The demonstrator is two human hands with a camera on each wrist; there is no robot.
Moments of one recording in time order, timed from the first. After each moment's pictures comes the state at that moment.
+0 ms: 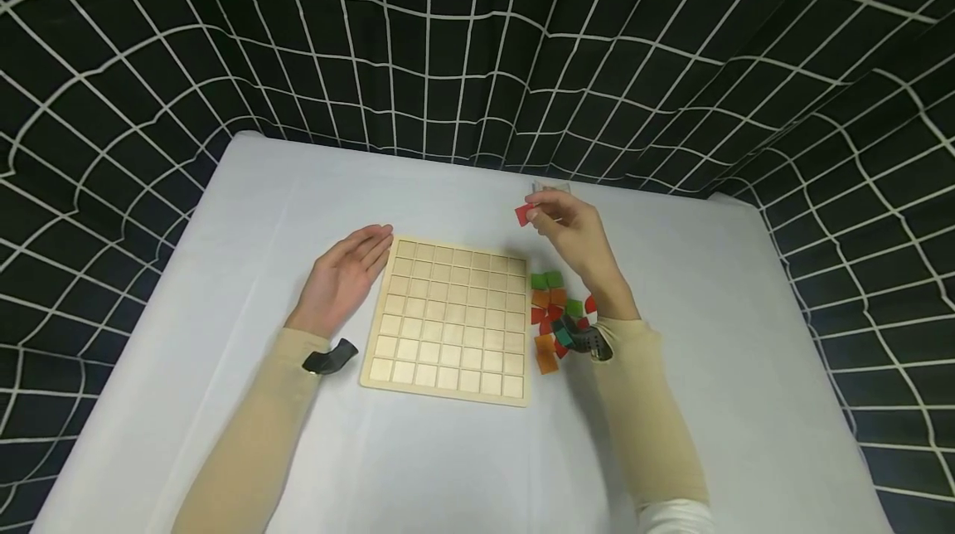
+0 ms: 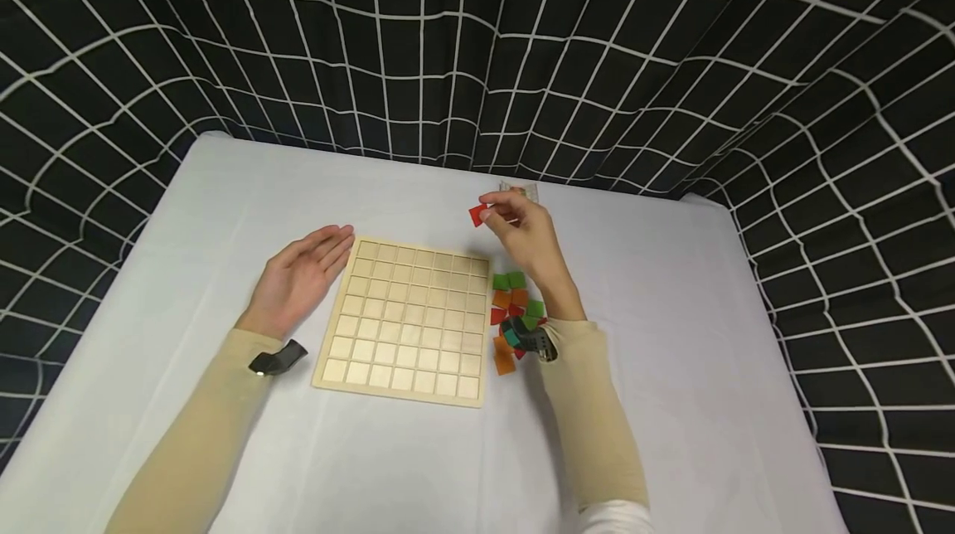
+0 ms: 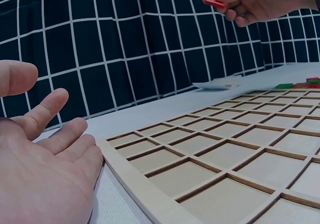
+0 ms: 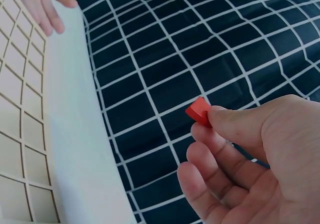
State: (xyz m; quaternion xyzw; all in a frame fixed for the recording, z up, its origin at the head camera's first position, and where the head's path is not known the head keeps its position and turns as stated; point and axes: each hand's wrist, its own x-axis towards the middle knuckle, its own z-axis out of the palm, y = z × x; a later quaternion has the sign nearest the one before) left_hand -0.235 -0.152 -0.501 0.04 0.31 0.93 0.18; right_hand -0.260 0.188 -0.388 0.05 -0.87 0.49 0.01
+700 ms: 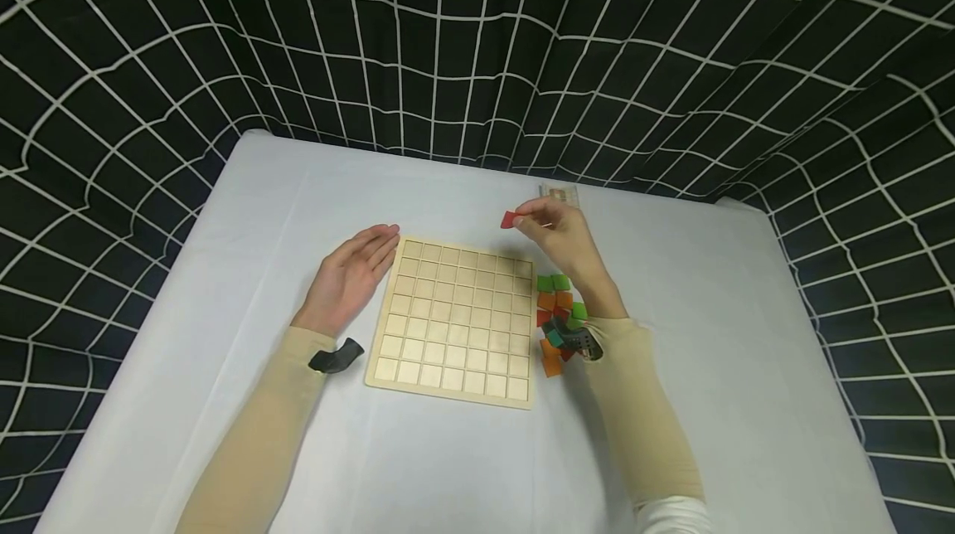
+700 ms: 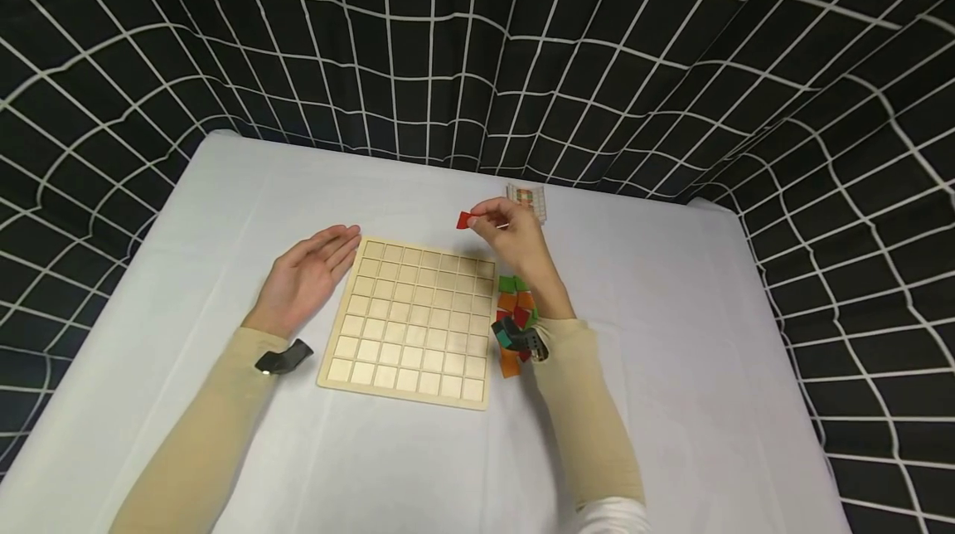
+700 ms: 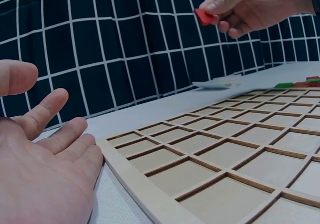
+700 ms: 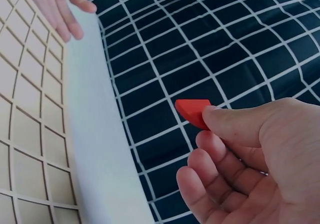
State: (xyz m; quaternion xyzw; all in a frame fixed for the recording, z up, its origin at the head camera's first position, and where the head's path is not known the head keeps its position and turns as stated) left_hand -0.236 -0.153 -0.503 0.04 0.31 0.93 0.18; right_hand -0.269 0.168 -0.398 0.03 -0.87 0.49 -0.05
